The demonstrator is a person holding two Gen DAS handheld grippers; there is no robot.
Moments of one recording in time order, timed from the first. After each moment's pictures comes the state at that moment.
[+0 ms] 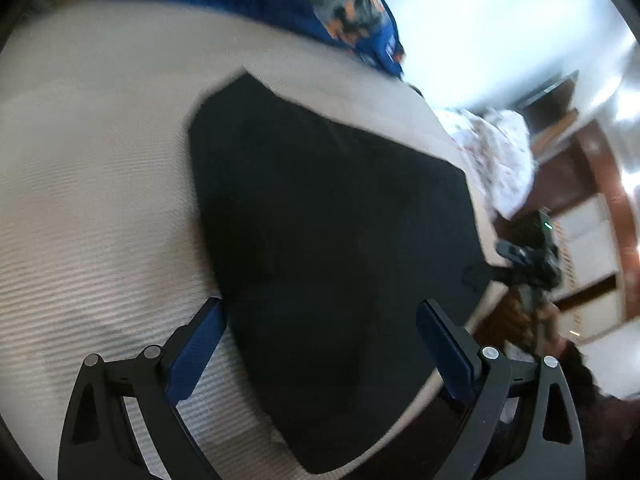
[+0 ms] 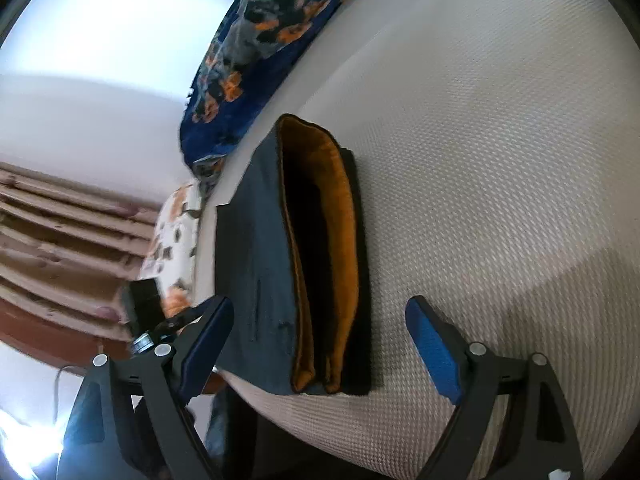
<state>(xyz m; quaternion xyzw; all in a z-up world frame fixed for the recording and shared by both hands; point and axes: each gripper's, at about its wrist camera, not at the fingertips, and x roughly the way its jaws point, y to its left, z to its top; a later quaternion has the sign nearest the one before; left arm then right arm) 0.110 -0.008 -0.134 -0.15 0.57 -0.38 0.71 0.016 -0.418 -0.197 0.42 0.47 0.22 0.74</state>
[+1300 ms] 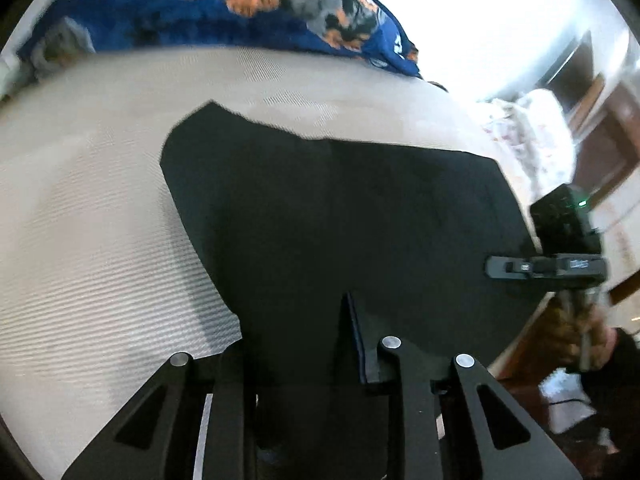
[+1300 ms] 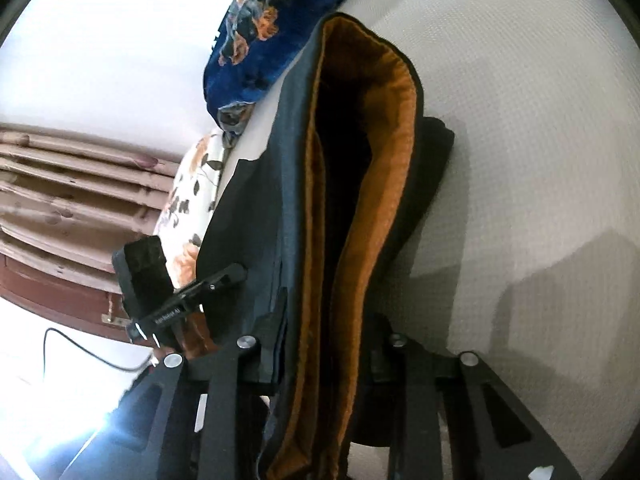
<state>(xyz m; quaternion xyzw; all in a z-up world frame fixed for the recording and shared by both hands) 0.062 -0.019 -0.102 -0.03 0.51 -0.28 0.81 0.051 -0.344 -0.216 0.40 0.50 0.29 0.71</state>
